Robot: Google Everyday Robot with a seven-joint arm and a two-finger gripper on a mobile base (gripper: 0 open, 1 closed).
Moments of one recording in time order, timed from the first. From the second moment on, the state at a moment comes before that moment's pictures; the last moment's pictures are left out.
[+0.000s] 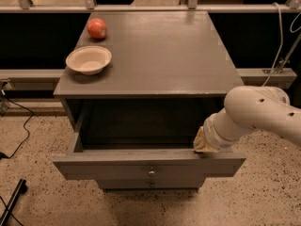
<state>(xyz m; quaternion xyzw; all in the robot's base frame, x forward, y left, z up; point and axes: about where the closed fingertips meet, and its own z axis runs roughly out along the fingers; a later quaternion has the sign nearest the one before) 0.500 -0.159 0.675 -0.73 0.66 0.00 0.18</state>
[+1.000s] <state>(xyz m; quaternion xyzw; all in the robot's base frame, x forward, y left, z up) 0.535 -0.135 0.688 -0.74 0.64 -0.02 0.21</state>
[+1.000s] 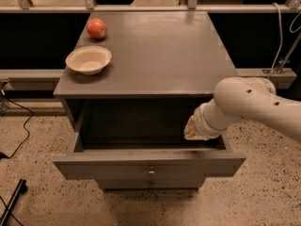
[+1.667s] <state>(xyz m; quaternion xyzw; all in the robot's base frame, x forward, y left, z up) 0.537 -0.123 0.650 -0.75 0.64 0.03 0.17</state>
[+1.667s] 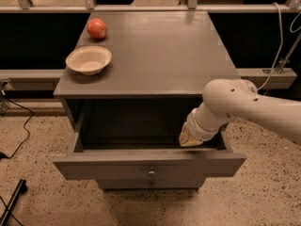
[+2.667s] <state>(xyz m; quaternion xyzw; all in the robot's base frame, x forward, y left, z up) 0.477 -0.135 0.639 -0.77 0.63 0.12 0.07</state>
